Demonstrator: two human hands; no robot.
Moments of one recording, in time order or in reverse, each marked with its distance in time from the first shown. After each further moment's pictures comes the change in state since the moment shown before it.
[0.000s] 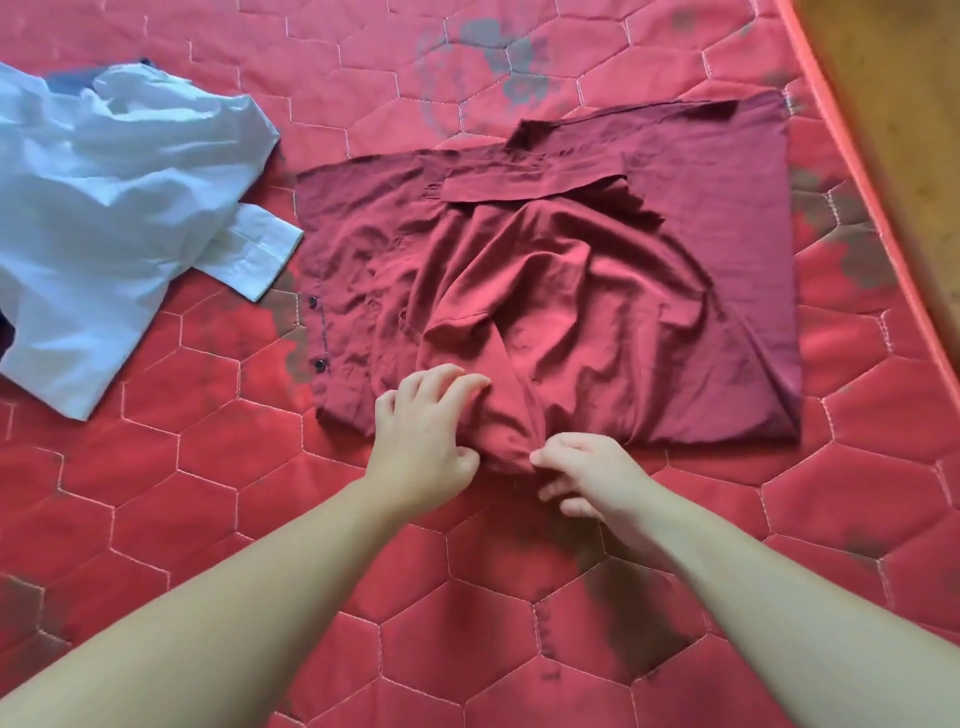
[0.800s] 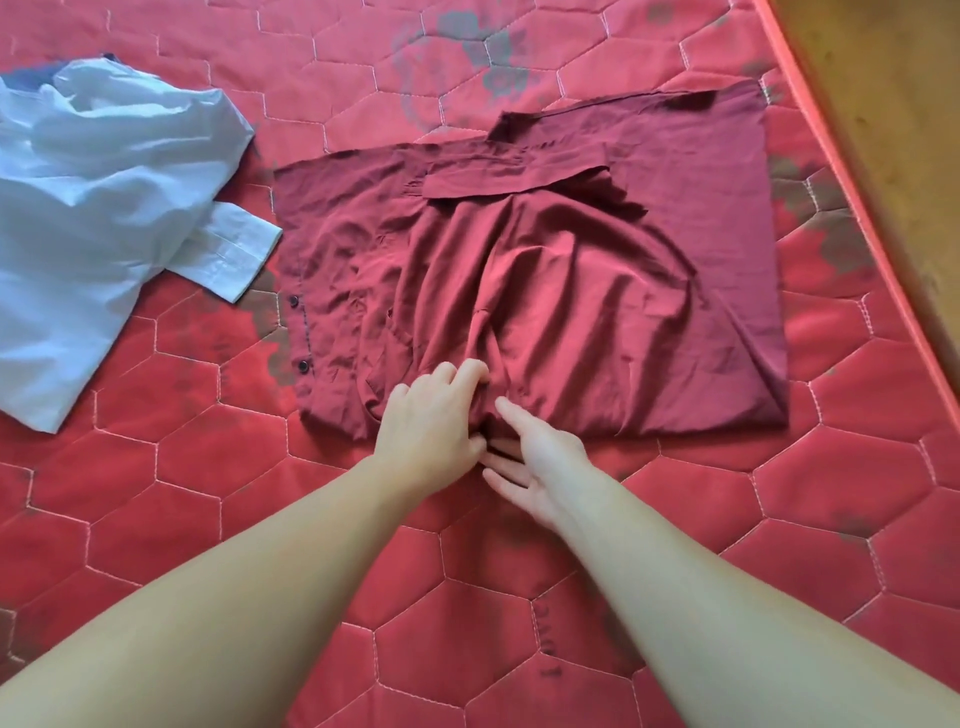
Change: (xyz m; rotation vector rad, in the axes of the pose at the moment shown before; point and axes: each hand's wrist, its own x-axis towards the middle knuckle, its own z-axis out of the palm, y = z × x) left_hand 0.023 0.007 0.004 0.119 -0.115 0.074; right_hand 0.019 -0.014 0.045 0.666 0.189 0.237
